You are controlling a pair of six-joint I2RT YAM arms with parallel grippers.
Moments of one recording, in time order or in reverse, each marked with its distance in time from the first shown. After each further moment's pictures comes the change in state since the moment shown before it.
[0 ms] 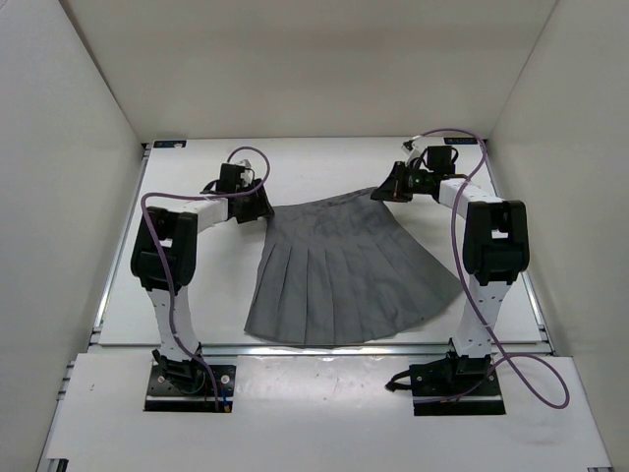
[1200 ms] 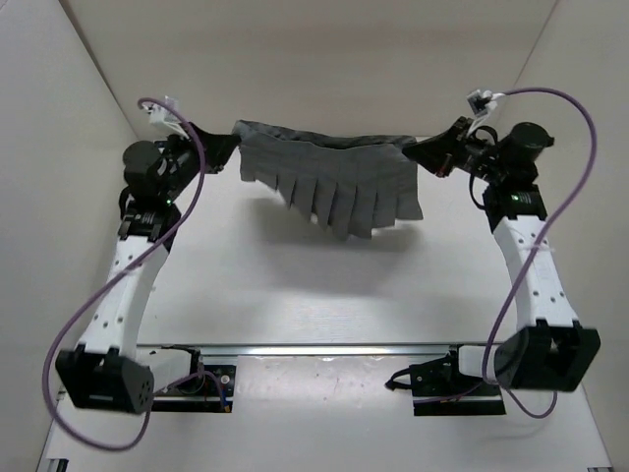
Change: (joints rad) left arm 0.115 -0.750 -0.070 0.220 0.272 -0.099; right arm -0.085 -0.707 -0.134 0.195 -0.143 0.030
